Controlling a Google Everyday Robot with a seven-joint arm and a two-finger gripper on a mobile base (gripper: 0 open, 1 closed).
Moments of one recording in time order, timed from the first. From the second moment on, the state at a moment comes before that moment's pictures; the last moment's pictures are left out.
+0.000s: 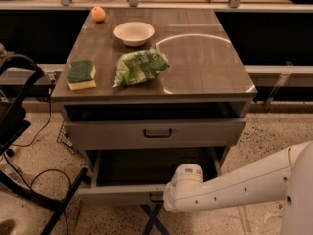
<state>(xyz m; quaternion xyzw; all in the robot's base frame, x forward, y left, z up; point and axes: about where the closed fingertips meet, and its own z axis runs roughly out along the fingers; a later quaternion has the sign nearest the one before) 0.440 -0.052 0.400 -0.71 0.68 -0.01 0.14</state>
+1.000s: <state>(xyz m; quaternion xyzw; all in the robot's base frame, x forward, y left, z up) 0.439 -0.052 0.401 -0.72 0.68 -0.01 0.14</state>
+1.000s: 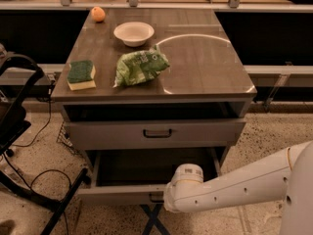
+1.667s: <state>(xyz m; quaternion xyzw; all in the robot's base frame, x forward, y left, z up) 0.438 -0.057 0.413 -0.71 0.69 -0.02 0.14</state>
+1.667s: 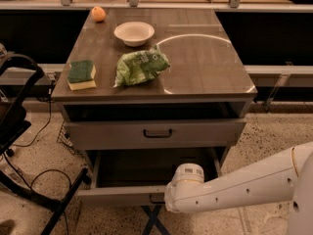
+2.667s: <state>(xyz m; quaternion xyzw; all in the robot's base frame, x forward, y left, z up) 0.438 -0.057 0.412 -0.71 0.69 -0.02 0.14</state>
